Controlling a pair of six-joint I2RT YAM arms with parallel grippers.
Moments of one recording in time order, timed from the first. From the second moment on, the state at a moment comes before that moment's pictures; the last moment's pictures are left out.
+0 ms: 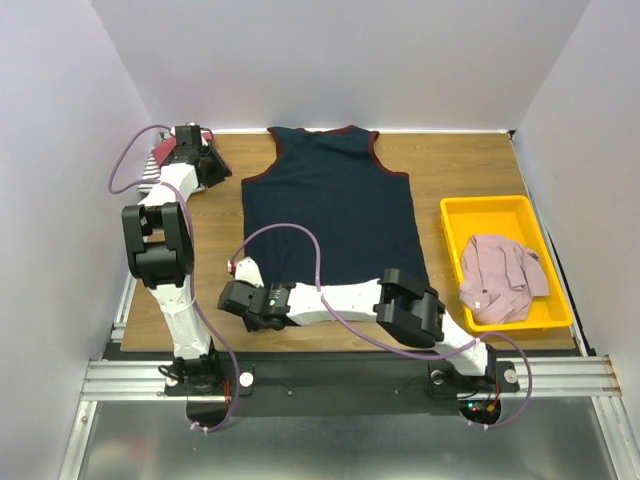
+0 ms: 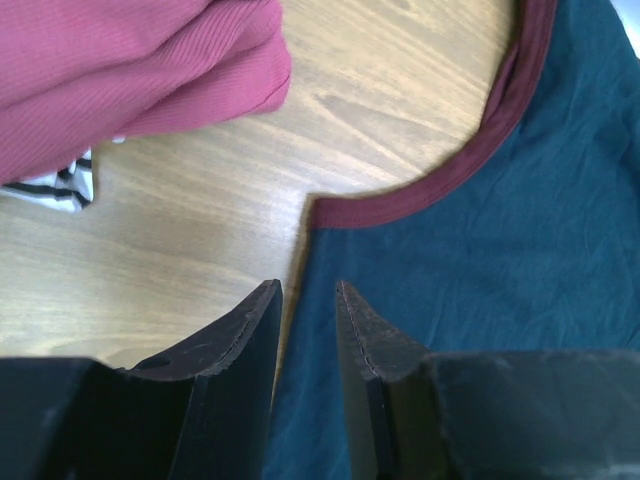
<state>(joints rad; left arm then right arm) 0.07 2.01 1.58 -0.32 0.13 -0.51 1.35 2.28 1.80 -0.51 0.37 0.76</state>
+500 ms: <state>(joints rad) 0.05 1.87 1.34 -0.23 0.15 -0.57 1.35 1.94 1.41 -0.45 0.28 0.77</state>
